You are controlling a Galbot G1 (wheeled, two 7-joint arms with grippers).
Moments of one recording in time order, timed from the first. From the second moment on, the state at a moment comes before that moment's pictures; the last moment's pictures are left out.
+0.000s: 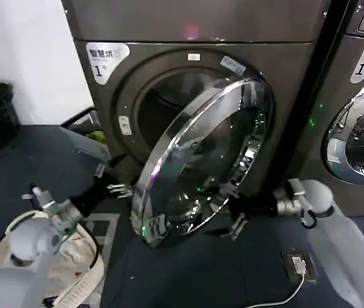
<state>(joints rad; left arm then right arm) 1.09 -1.06 -0.60 -1.90 -0.58 0.17 0.68 -0.73 0.92 0.35 1.55 0.63 0.01 -1.46</state>
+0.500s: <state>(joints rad) 0.99 -1.03 -0.39 -1.90 -0.55 0.17 0.75 -0.93 0.90 0.85 1.54 0.67 0.02 -1.40</state>
